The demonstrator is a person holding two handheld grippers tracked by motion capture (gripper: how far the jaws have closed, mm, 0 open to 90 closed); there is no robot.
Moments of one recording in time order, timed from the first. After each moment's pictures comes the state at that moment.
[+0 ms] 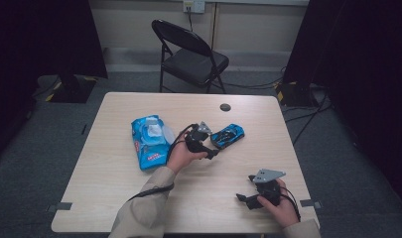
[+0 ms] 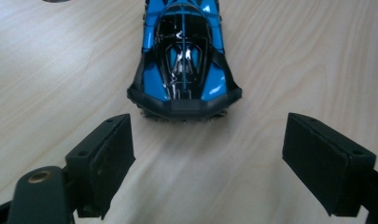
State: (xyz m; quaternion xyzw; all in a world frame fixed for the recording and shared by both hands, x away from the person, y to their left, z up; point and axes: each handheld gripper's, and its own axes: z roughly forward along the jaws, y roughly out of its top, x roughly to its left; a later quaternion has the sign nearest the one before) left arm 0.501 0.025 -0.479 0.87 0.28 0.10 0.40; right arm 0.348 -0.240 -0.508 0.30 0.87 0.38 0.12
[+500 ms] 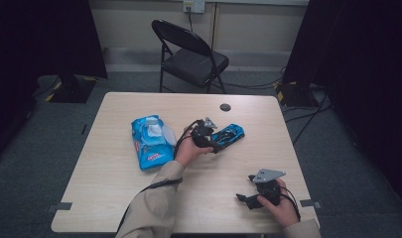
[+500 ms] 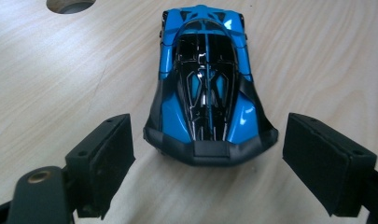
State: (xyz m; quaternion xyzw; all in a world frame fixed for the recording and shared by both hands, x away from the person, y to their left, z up) left arm 0.521 0.006 -0.484 0.86 0.29 0.11 0.39; right arm 0.348 -0.240 -0.508 0.30 0.87 0.38 0.12
